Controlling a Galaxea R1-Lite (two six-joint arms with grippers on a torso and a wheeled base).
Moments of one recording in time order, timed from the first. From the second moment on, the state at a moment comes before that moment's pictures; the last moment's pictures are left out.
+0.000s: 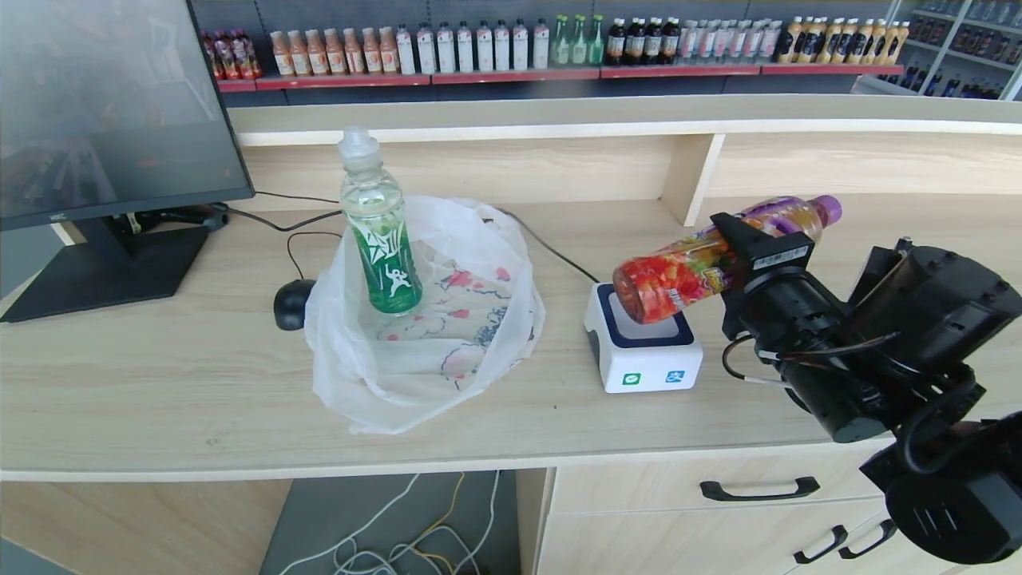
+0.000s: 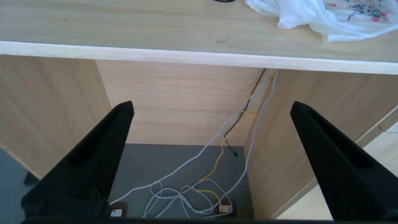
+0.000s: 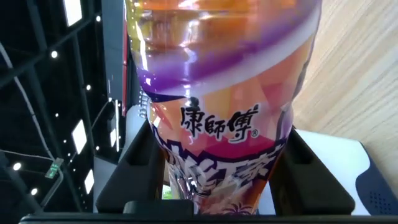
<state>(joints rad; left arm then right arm) 0.00 0.00 0.00 0.00 0.00 0.00 0.50 1.78 -0.64 -1.43 -0.34 1.18</state>
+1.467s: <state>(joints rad) 0.00 0.00 0.00 0.00 0.00 0.00 0.50 1.81 -0.64 -1.42 -0.36 1.23</state>
